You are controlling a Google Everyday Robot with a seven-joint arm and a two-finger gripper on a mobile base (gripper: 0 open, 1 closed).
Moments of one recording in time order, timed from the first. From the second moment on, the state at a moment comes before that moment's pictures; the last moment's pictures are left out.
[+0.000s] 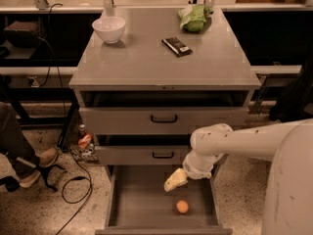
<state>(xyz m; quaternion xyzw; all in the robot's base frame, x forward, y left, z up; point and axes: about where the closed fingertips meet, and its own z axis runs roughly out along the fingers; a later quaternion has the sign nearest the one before) 0.492 -0.121 0.472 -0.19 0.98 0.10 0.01</state>
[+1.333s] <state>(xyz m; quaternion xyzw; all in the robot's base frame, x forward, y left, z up) 0.497 -0.096 0.228 0.07 0.98 0.14 -0.12</state>
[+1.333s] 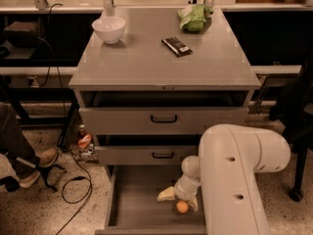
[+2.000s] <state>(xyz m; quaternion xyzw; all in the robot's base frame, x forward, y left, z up) 0.500 -0.102 0.171 0.08 0.99 0.09 -0.10</state>
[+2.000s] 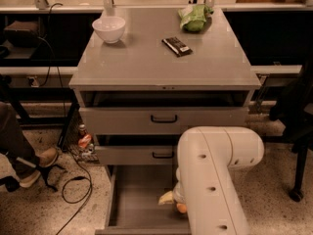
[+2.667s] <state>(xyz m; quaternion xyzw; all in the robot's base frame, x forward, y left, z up) 0.515 -0.113 0.147 0.07 0.99 0.08 -0.05</state>
